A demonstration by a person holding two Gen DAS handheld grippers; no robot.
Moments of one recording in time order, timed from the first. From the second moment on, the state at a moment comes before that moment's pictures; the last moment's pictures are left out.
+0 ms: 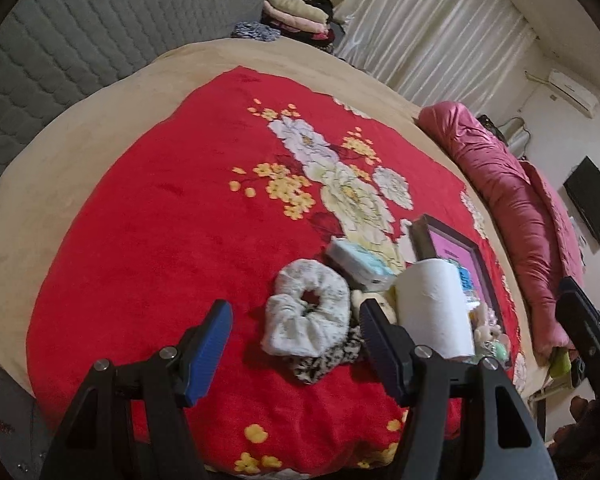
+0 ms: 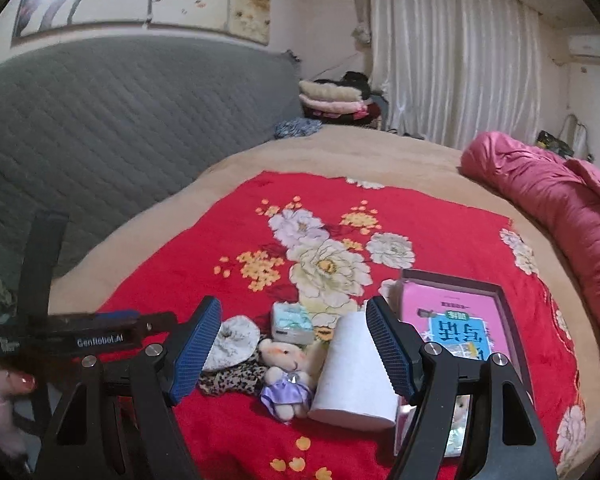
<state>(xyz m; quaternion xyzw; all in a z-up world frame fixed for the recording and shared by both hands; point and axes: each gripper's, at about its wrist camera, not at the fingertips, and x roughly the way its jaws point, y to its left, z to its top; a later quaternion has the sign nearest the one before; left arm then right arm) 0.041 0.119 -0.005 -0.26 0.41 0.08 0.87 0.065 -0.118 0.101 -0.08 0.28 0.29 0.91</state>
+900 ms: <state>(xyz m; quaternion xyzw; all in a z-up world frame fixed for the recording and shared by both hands) 0.064 0.119 -0.076 -0.29 0.43 0.04 0.85 0.082 -0.047 -0.040 -0.31 0.39 0.29 0.81</state>
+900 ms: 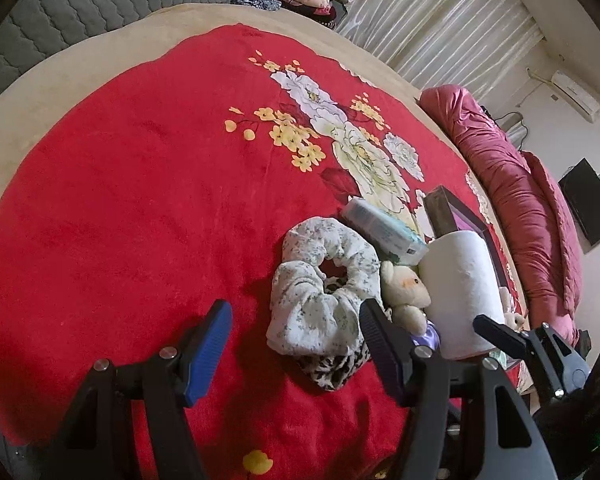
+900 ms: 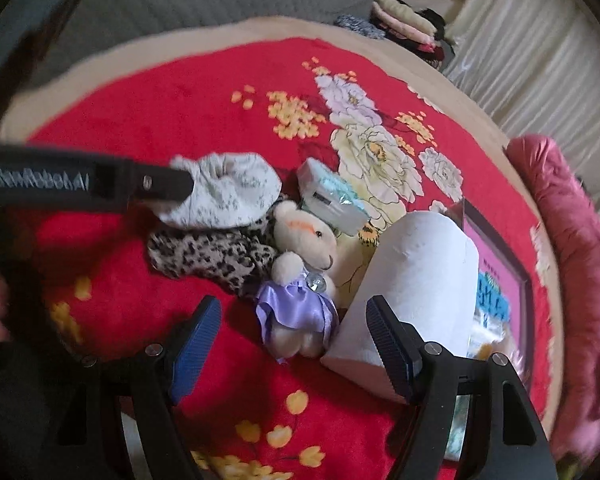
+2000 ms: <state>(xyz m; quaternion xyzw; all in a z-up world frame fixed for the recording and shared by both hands) 0.093 0.142 -0.115 -0.37 0.40 0.01 0.84 0.126 -0.061 -0.043 -0.22 0.47 0.32 0.79</state>
